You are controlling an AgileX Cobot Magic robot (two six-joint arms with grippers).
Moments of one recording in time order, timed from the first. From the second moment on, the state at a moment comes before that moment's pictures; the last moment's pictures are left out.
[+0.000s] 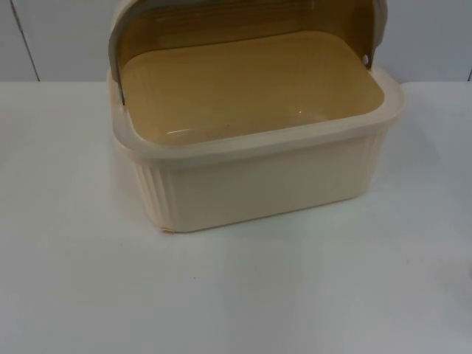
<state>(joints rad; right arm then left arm) 0.03 0.69 -0.79 -0.25 0.62 0.10 -0.08 1.30 -1.10 0.03 0.43 -0.09</state>
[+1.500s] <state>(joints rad) 0.03 0.78 -0.79 -0.24 0.66 0.16 -0.08 0.93 -1.10 0.09 0.57 -0.07</state>
